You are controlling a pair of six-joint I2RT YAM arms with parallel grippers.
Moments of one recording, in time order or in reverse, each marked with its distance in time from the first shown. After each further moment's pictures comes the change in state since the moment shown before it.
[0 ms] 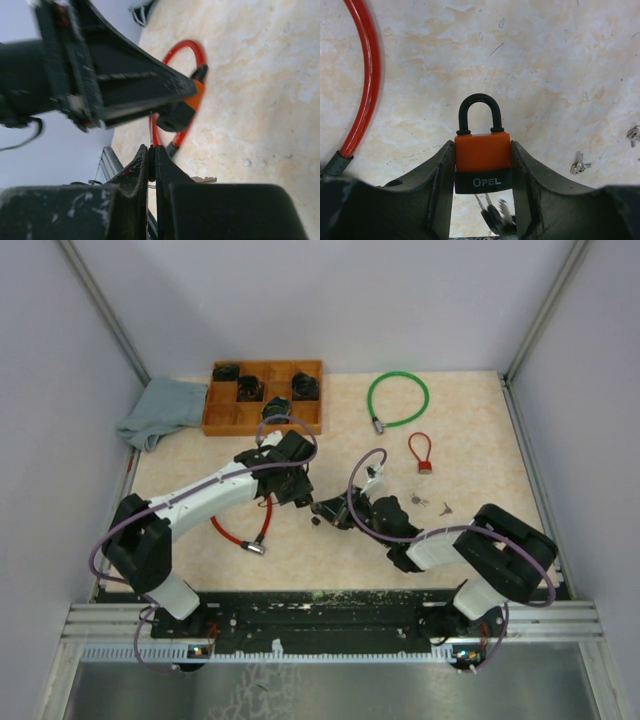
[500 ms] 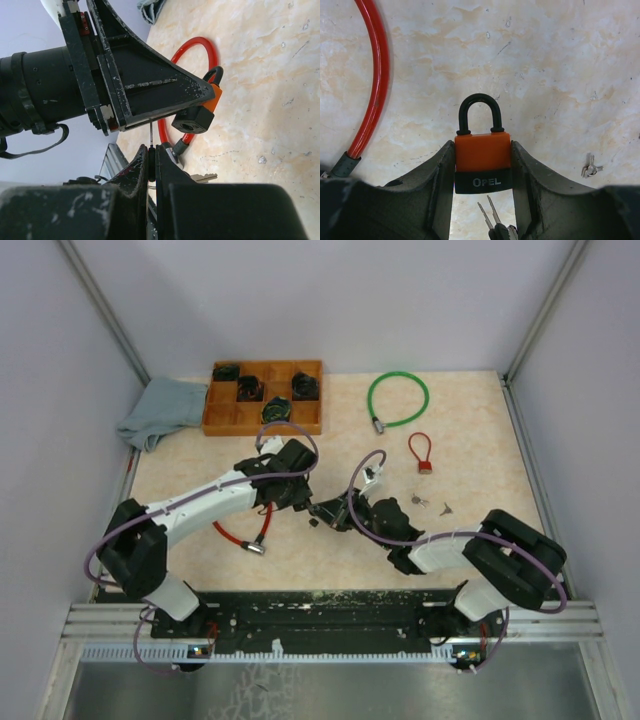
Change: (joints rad) left arm -0.028 -0.041 -0.075 0.040 -0.061 0.003; right arm 0.037 -0.072 0.000 -0.026 0.024 -0.008
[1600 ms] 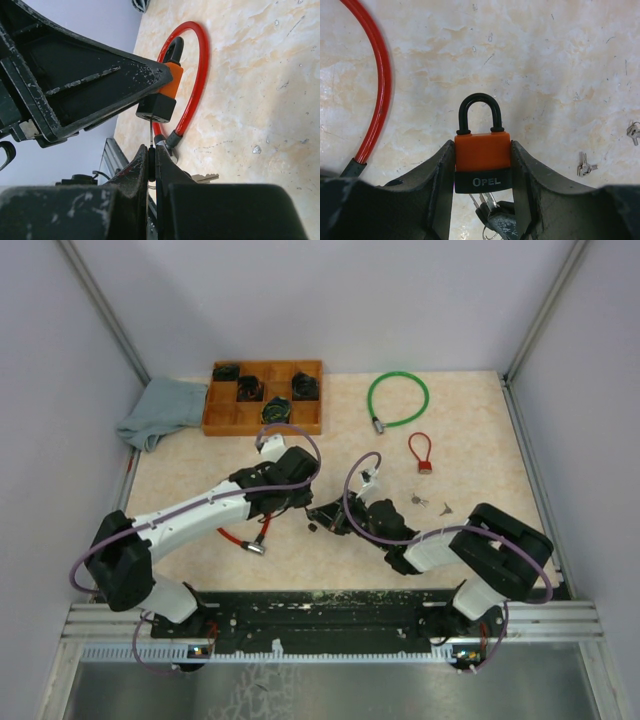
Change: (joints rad) left arm -0.077 -0.091 -0.047 0.058 -0.135 0.038; right arm 0.007 0.076 0.001 0.029 -0.020 0.039
